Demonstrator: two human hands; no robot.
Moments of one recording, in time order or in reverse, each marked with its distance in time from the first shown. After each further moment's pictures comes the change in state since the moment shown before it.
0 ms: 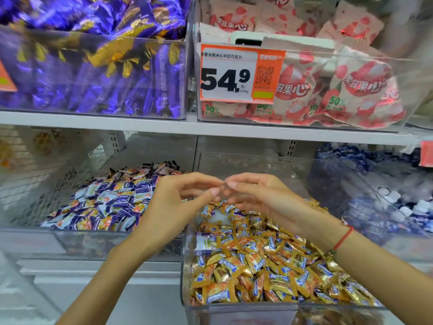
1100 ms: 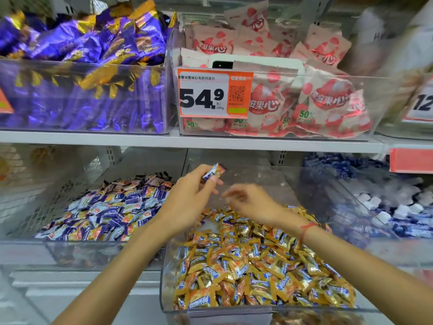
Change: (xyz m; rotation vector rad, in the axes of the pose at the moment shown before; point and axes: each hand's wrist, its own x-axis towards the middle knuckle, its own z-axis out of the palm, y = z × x) left_hand 0.039 -0.001 0.035 0.272 -0.025 -0.081; right_hand 0.040 0.036 -0.043 -0.813 0.071 -0.198
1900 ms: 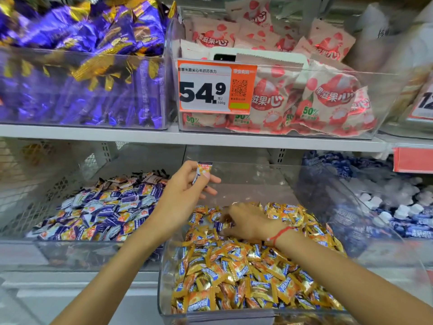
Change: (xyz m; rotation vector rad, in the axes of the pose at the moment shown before) left_hand 0.000 -0.011 0.000 -0.335 0.067 -0.020; right_hand 0.014 0.018 0.036 -0.642 -0.233 0.049
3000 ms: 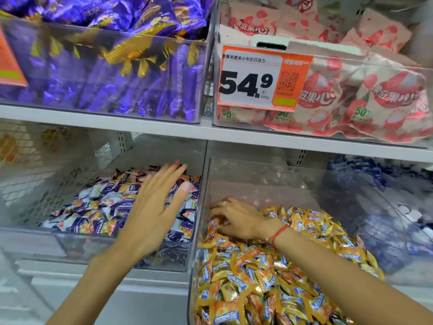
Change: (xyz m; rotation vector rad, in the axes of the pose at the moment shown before) left_hand -0.030 -0.055 -0.070 0.560 0.056 0.020; right_hand 0.041 -0.034 0.006 -0.047 0.050 -0.307
